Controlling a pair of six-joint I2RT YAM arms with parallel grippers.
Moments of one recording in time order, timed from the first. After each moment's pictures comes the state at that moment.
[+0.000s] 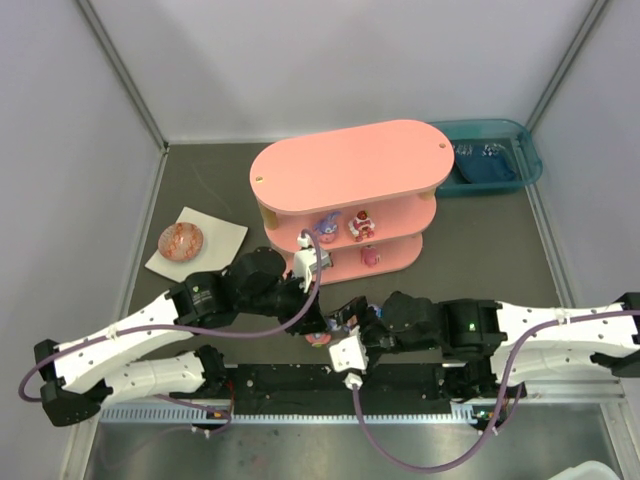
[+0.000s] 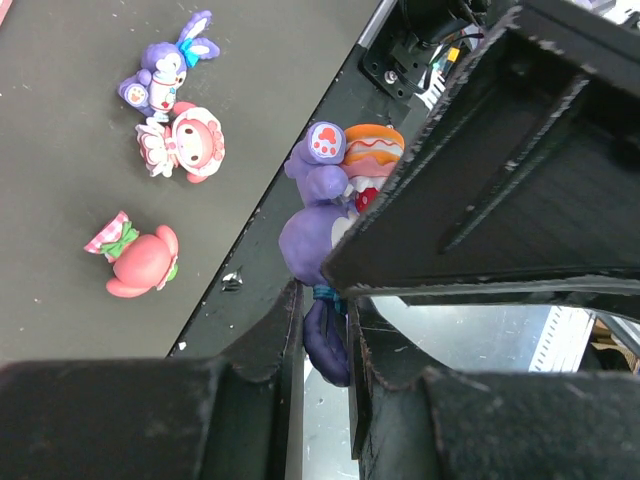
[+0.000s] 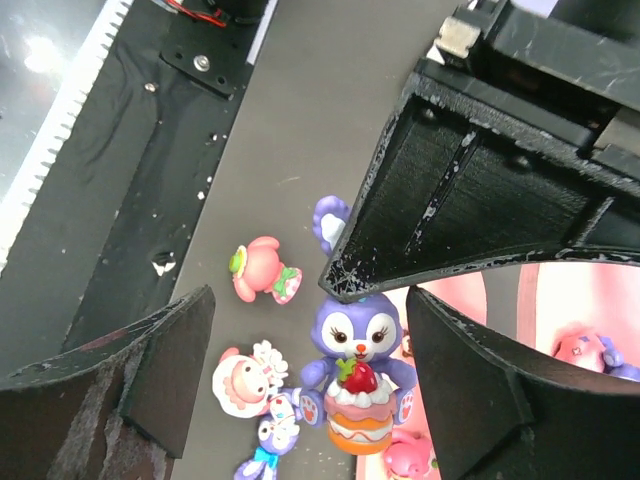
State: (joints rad) left arm -1.07 0.91 0.97 -0.68 0.30 -0.47; right arm 1.51 0.97 0.91 -0.40 -0.02 -0.67
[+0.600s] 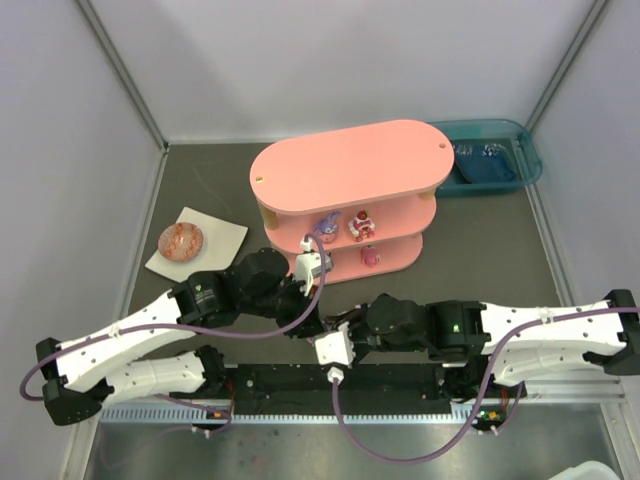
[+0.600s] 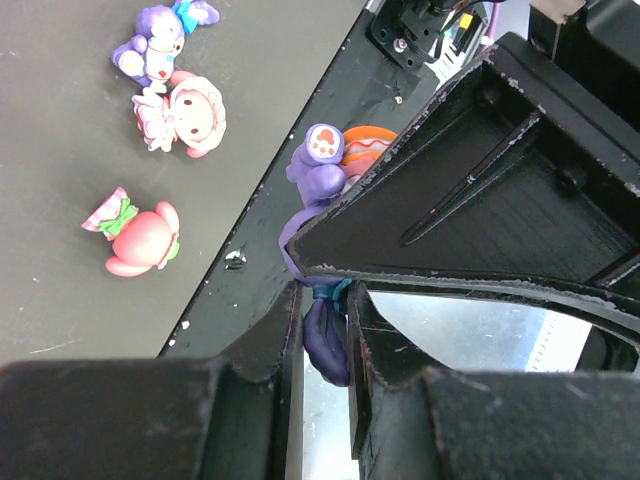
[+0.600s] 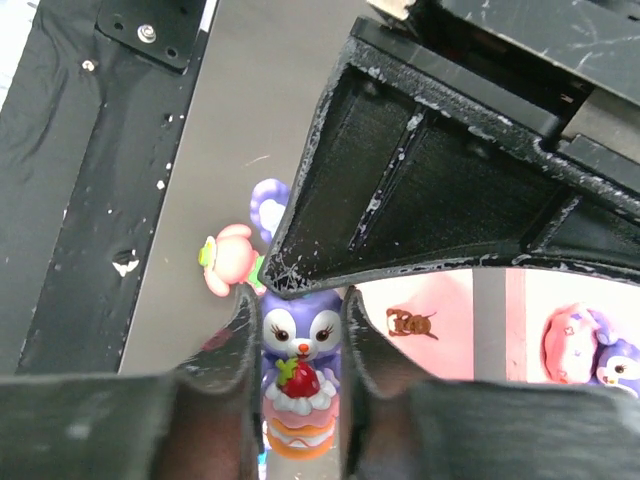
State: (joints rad) left arm -1.07 0.92 0.97 -0.73 0.33 -0.45; right arm 1.51 1.05 0.91 -0.35 0.11 -0.66
